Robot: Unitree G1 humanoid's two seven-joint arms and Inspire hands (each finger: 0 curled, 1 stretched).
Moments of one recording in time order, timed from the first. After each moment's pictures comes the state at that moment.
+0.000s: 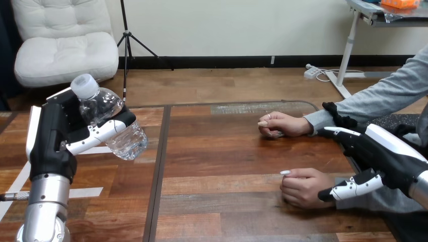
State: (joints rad) left arm -0.12 0.26 0.22 0.28 -0.10 -0.36 -0.06; right arm -0.13 -0.69 -0.05 0.29 -0.32 -0.27 0.42
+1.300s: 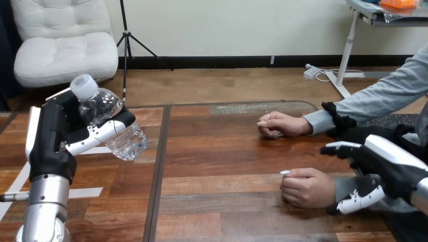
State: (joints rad) left arm -0.12 0.26 0.22 0.28 -0.10 -0.36 -0.06; right arm -0.13 -0.71 -0.01 0.36 -0.41 -0.31 0.40
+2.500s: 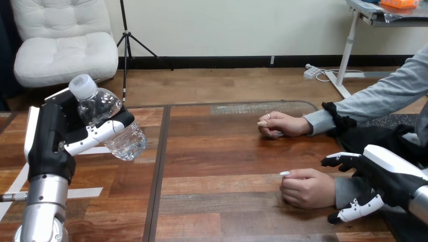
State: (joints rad) left arm -0.12 0.26 0.23 0.28 -0.11 -0.36 -0.07; right arm -0.13 -0.71 0.02 0.42 -0.45 -0.33 0.35
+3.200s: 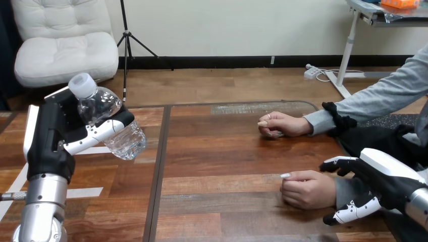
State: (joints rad) left arm -0.12 0.26 0.23 0.27 -0.11 -0.36 -0.09; right arm -0.13 -0.71 0.05 0.43 -0.47 -0.33 0.32
